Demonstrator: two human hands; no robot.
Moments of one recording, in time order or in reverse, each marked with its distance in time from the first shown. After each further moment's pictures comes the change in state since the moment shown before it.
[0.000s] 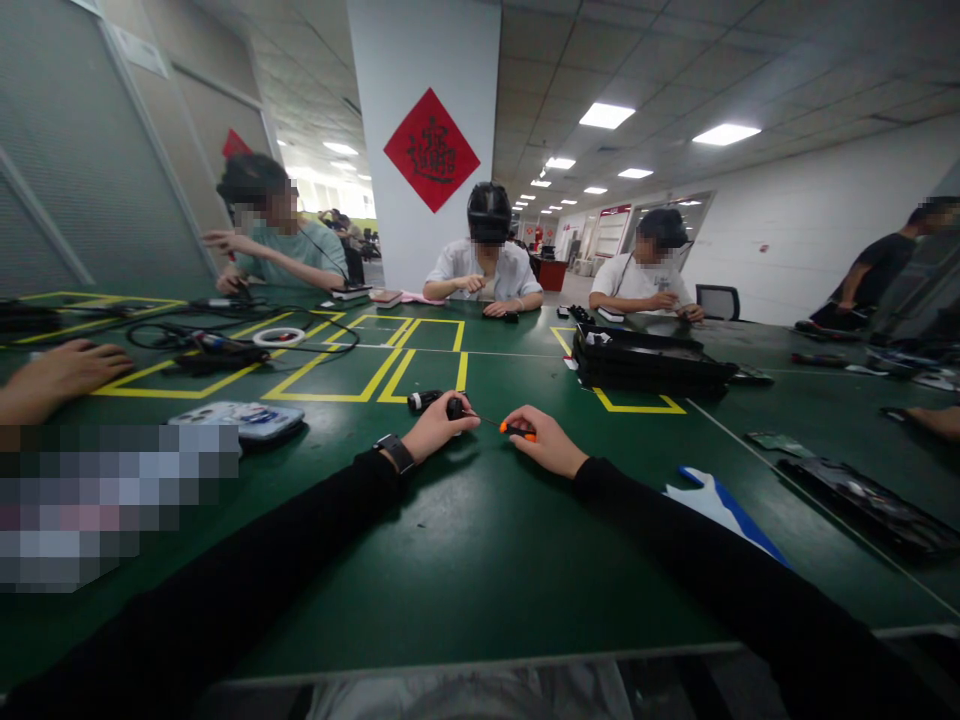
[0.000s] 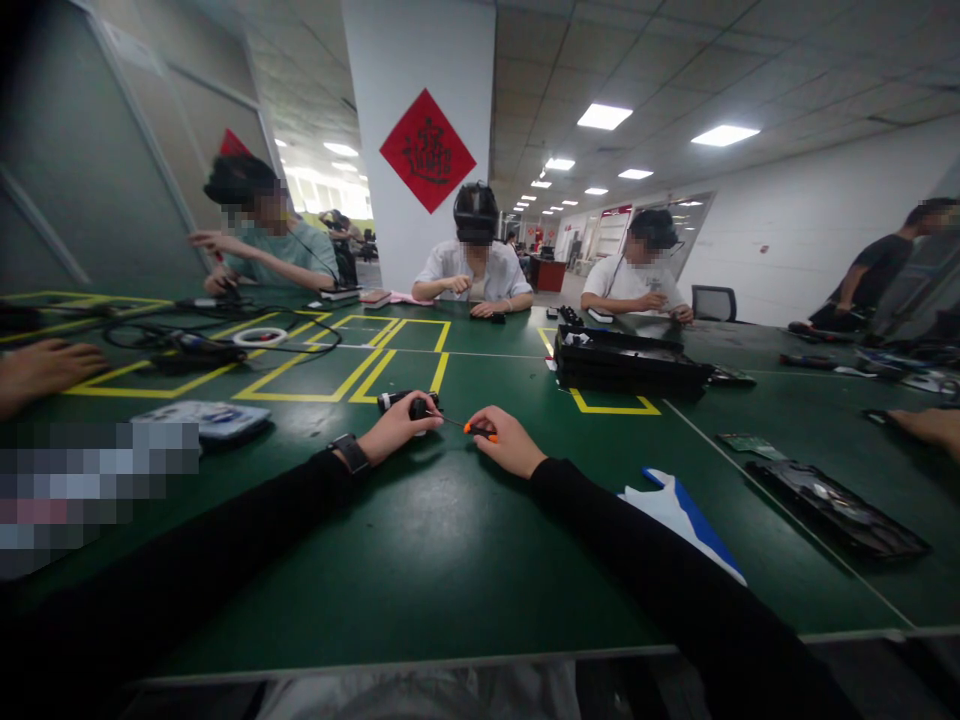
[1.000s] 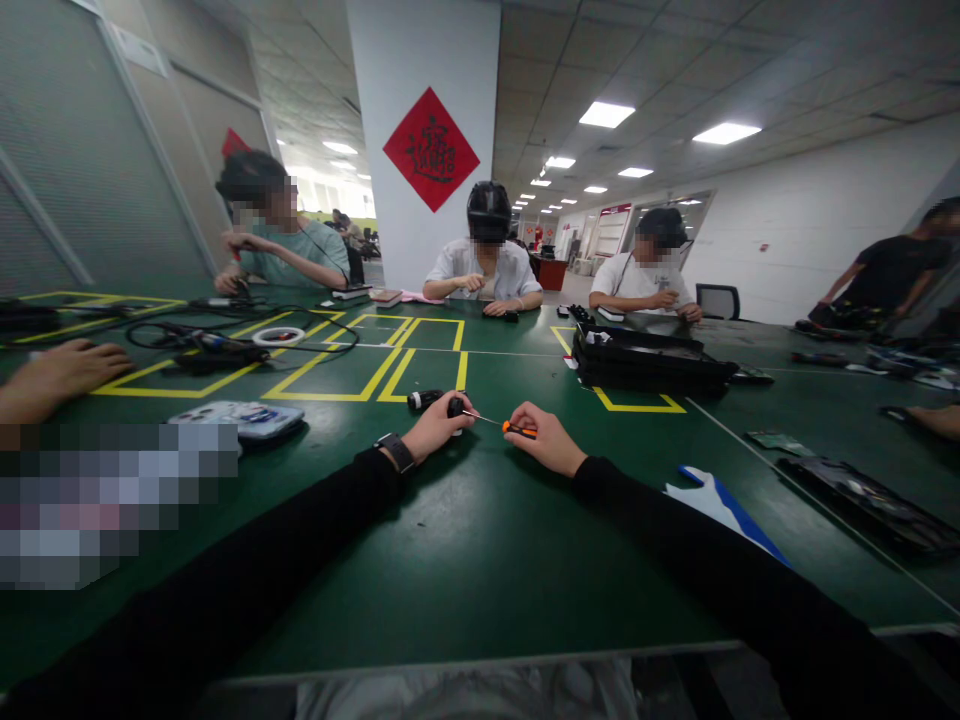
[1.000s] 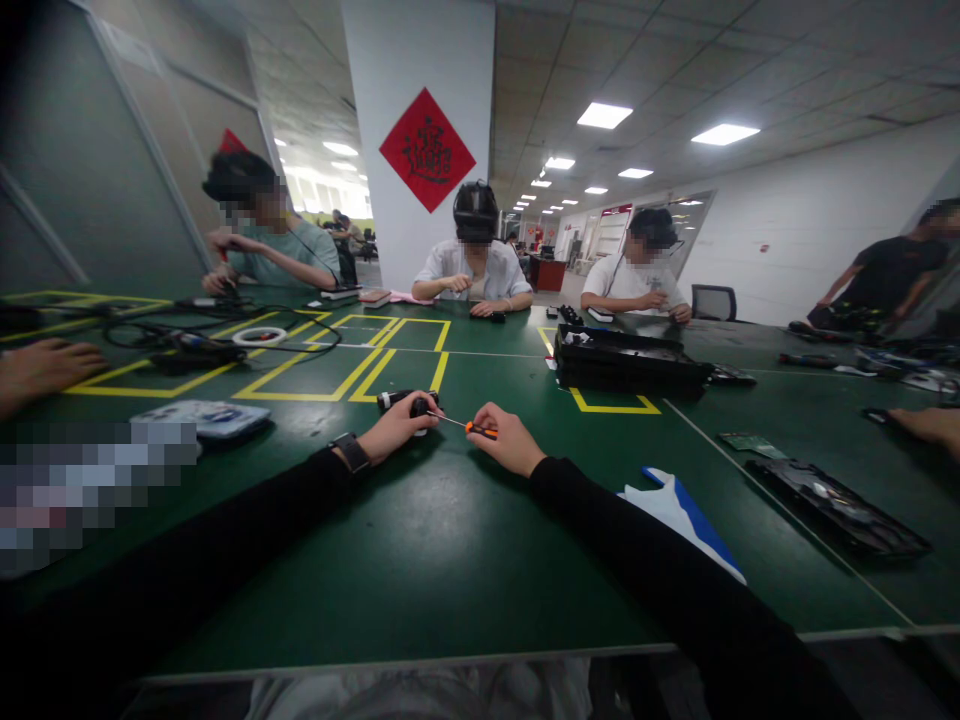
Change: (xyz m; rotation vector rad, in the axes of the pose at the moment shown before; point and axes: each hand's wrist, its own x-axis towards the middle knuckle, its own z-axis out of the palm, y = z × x) left_hand 0.002 -0.004 0.000 -0.087 -0.048 -0.043; right_hand 0.000 0.002 0.003 0.065 0.019 0.062
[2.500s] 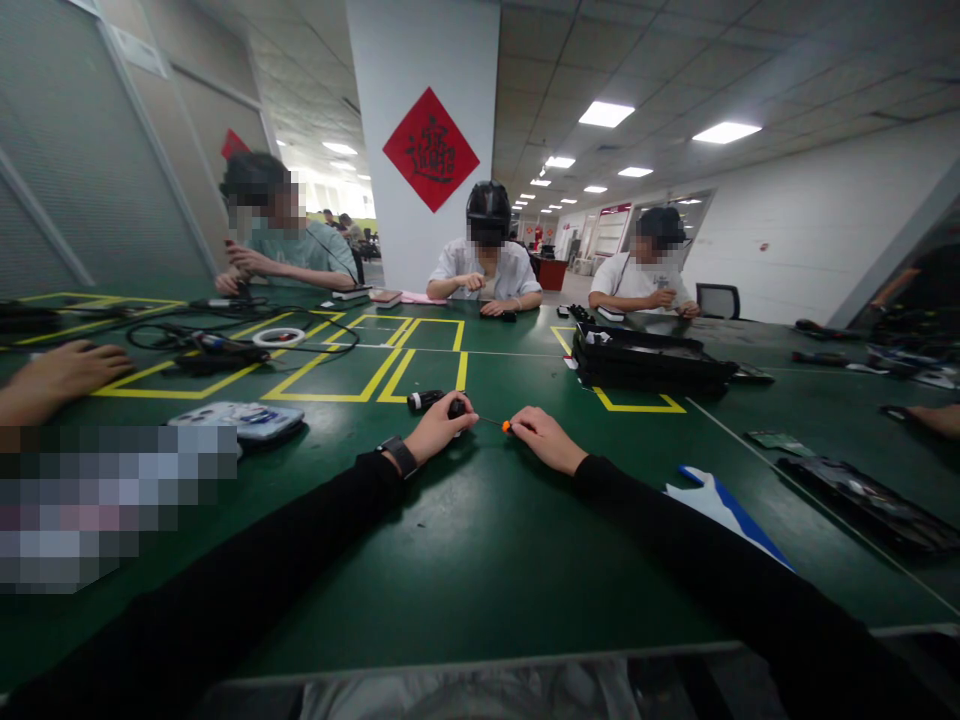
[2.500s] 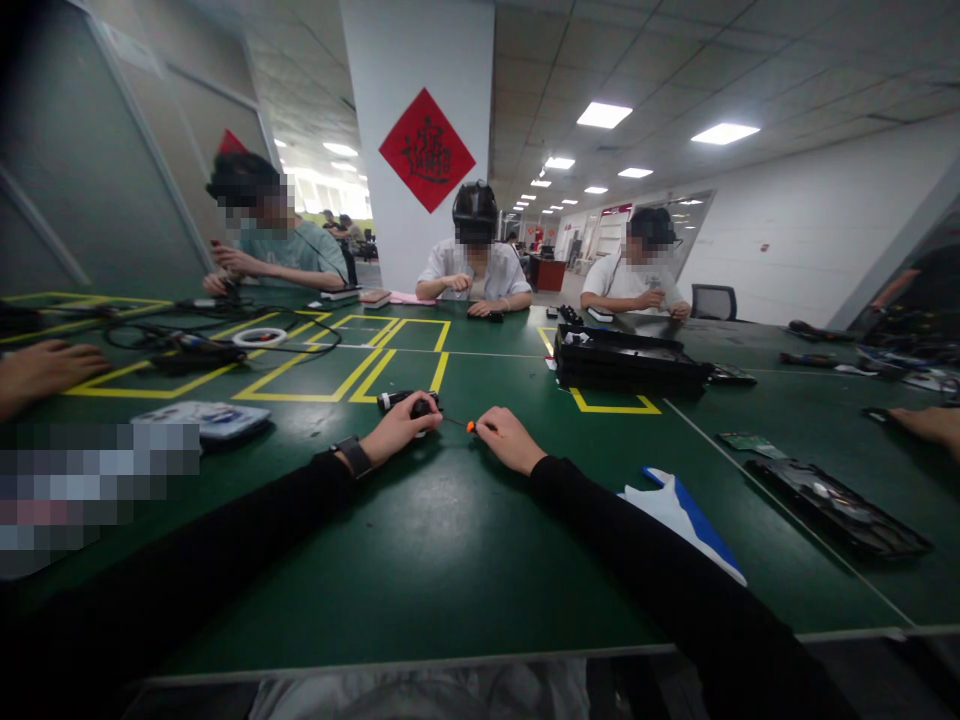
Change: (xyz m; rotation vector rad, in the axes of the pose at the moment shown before) left_hand -0.001 0.001 0.001 0.111 0.020 0.068; right_hand 0.007 0.011 -0.002 -0.194 -0.035 -0.043
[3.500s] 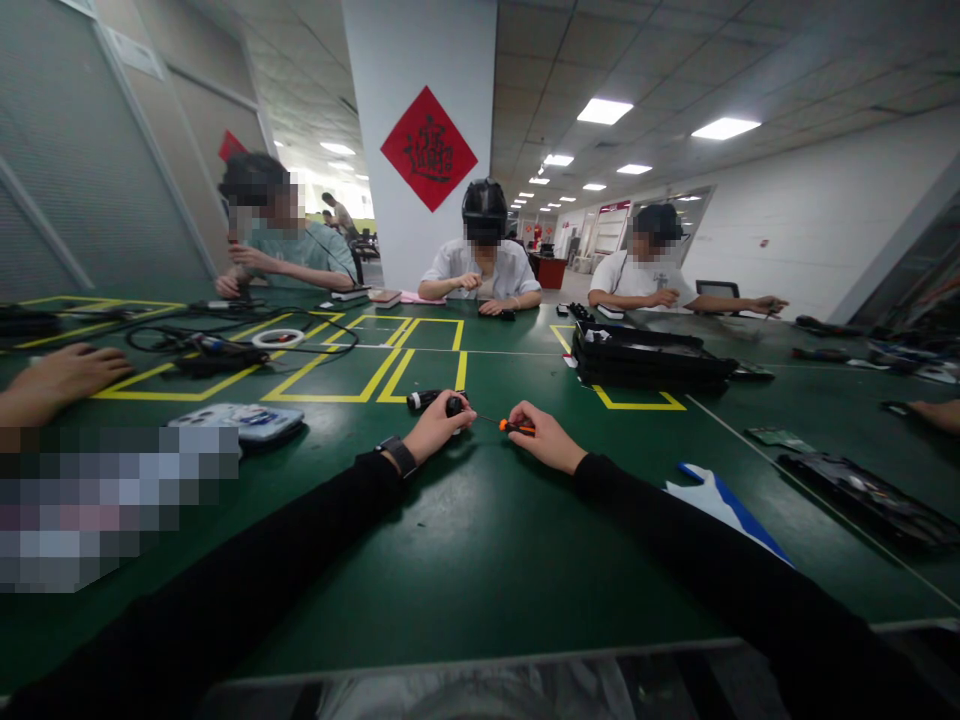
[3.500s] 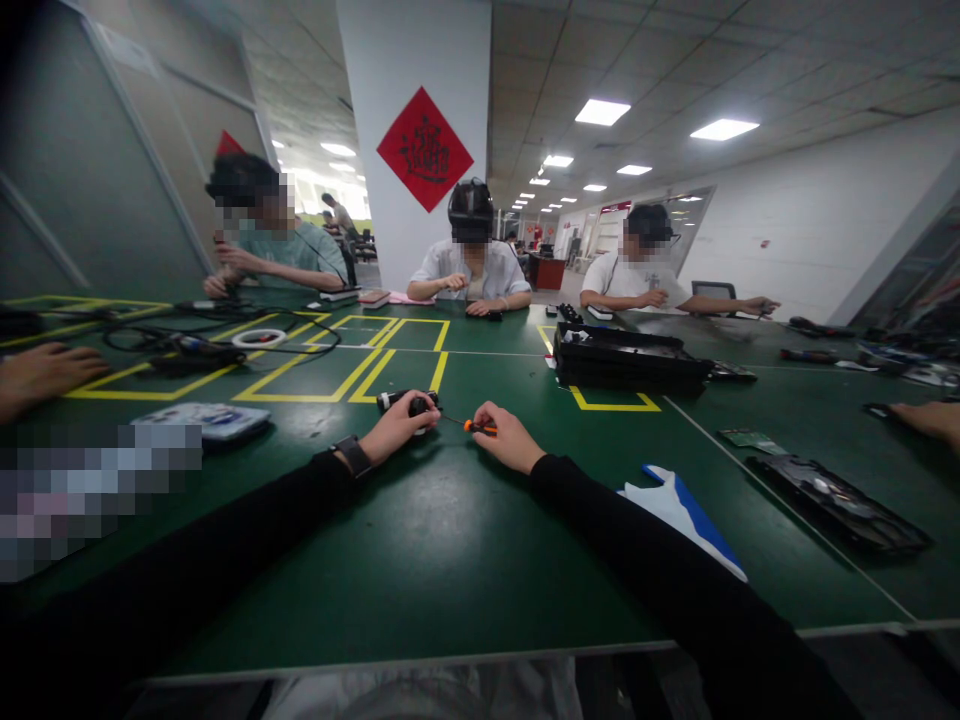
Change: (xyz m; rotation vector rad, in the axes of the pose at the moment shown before) left_hand 0.000 -0.001 0.002 -0.075 0.039 -0.060; right_hand -0.004 -0.002 0.002 0.117 0.004 0.040
